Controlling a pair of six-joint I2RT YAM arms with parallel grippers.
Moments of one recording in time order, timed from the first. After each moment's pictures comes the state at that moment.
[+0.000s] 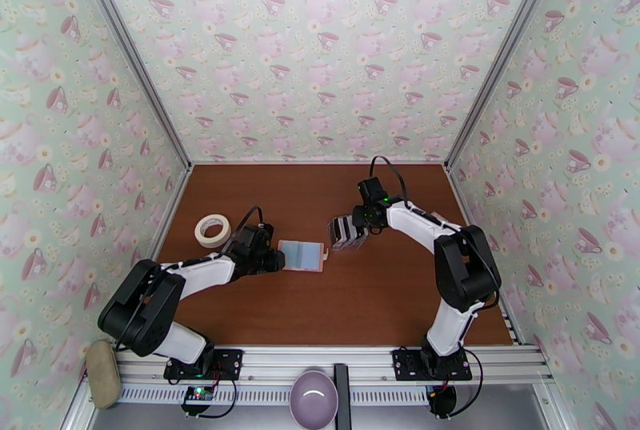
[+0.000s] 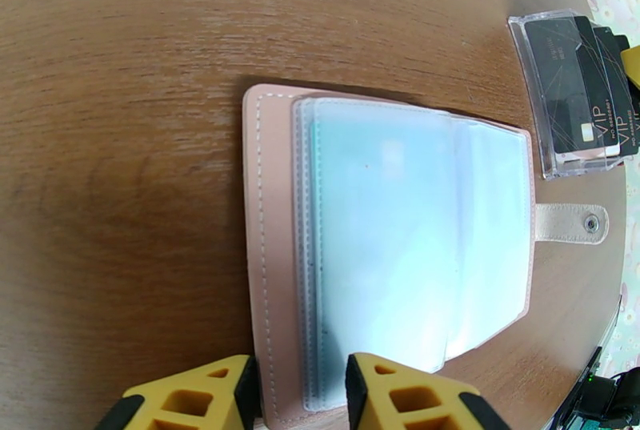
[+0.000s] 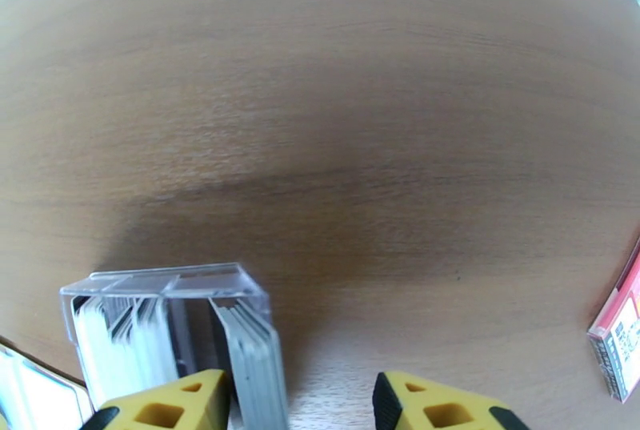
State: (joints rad) left arm -0.43 1.52 0.61 -0.06 0.22 -0.50; right arm 0.39 1.81 1.27 -0.53 0.15 0.33
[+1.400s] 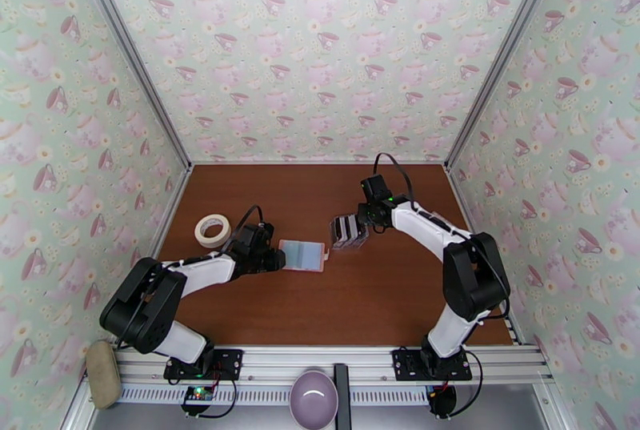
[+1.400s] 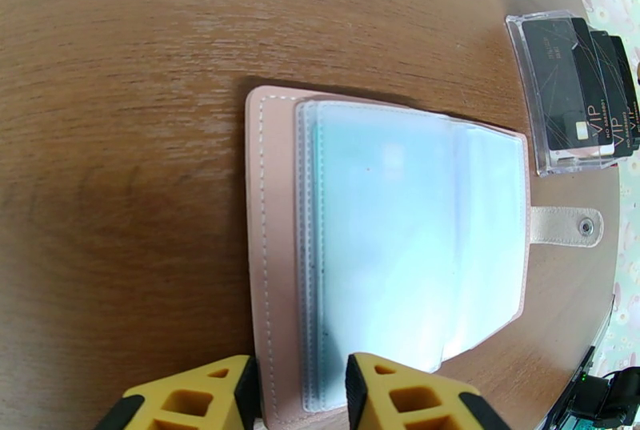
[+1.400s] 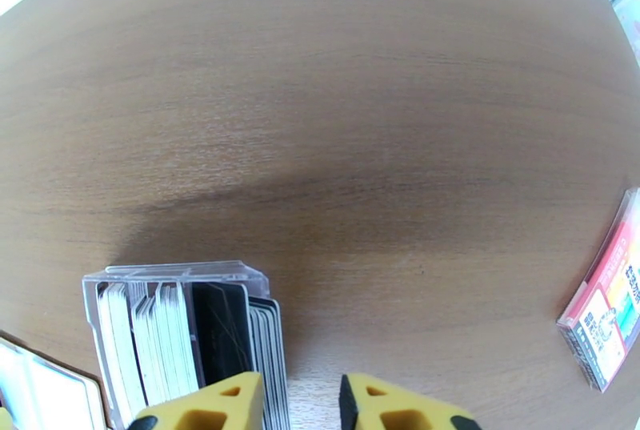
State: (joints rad) left arm -0.42 1.54 0.61 -0.05 0.25 -0.50; right arm 0.39 1.74 1.26 -0.56 0.18 0.32
